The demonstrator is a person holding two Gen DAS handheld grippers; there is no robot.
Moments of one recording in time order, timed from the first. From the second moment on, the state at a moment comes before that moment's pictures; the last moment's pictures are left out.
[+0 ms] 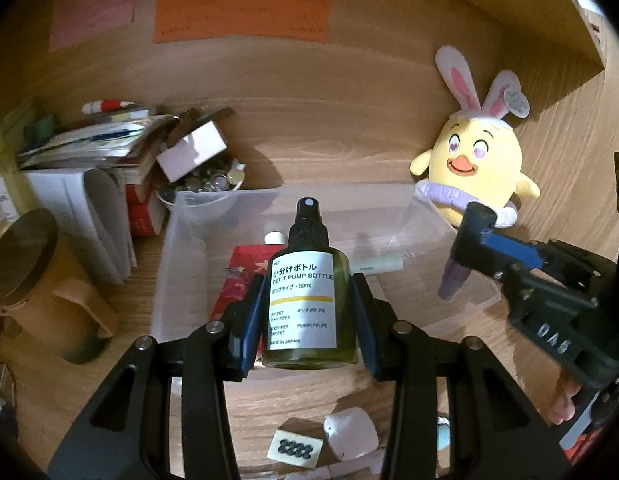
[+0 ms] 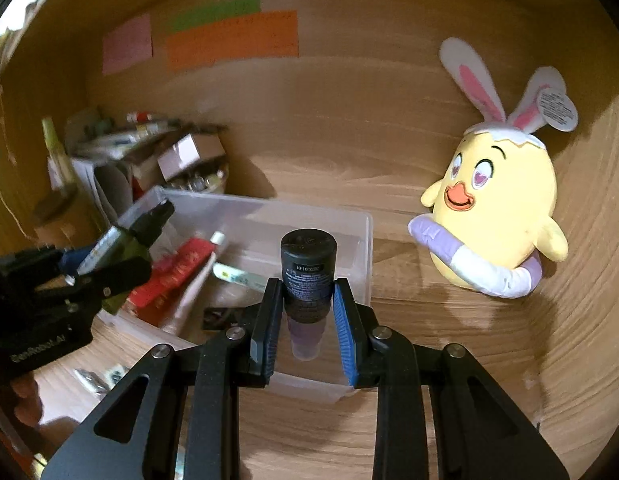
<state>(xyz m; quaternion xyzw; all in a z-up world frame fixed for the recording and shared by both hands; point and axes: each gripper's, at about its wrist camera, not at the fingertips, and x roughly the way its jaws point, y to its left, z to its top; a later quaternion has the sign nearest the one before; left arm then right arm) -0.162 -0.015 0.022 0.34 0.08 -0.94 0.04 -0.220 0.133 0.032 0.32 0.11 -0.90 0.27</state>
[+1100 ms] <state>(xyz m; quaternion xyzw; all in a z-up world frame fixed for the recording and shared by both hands) -0.159 -0.012 0.028 0.35 0.07 -0.93 0.02 -0.217 0.096 0.018 0.33 0.17 -0.88 0.29</state>
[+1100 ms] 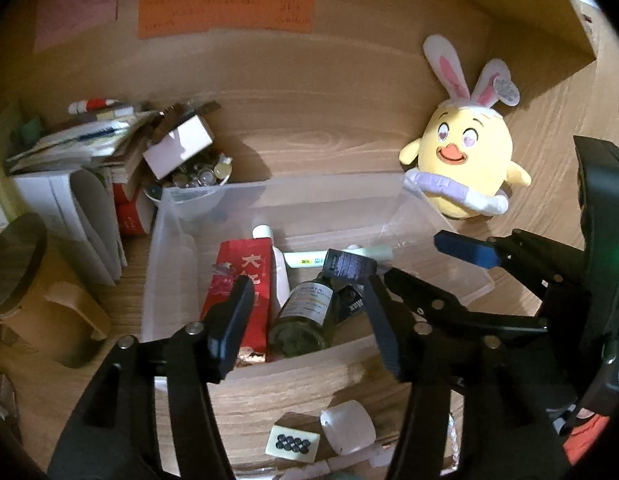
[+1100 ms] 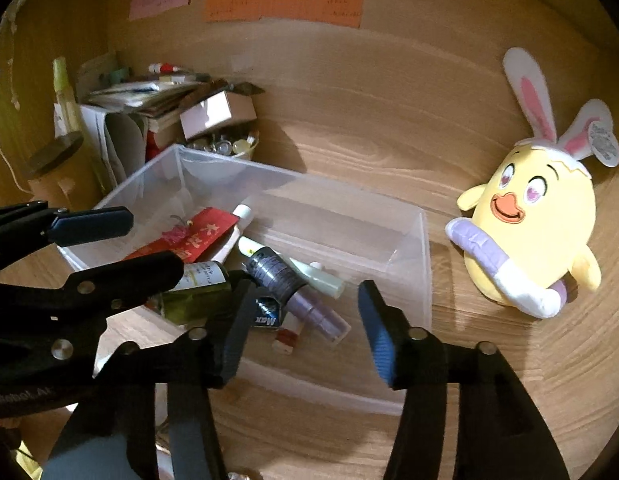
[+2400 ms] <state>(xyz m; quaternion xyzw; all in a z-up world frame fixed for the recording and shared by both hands) -0.048 0.000 -0.004 0.37 0.07 -0.93 0.02 -0.098 0.171 -0.028 0.38 0.09 -0.86 0.33</state>
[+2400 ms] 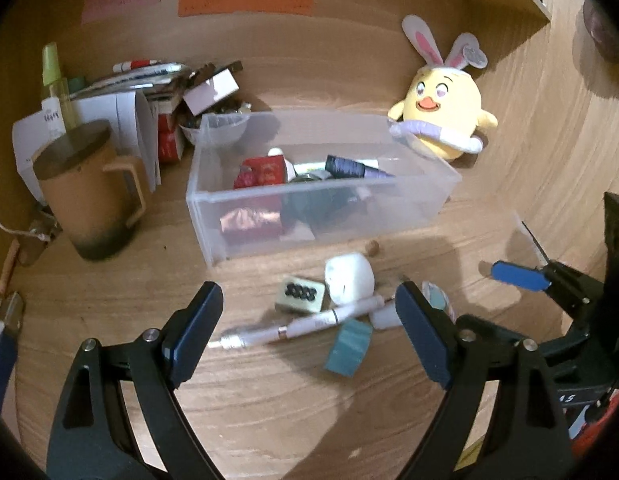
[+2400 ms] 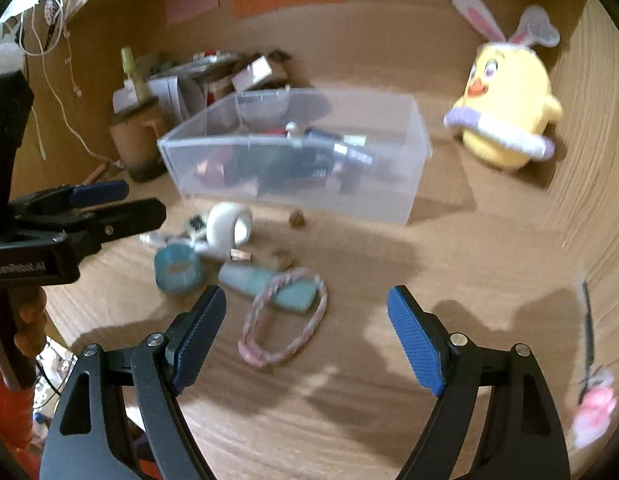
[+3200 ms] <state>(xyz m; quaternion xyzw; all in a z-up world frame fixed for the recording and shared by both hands) -0.052 0.015 -0.040 0.41 0.09 -0.91 -0.02 -0.087 0.163 -0.052 0.40 0.10 -0.85 0.33</state>
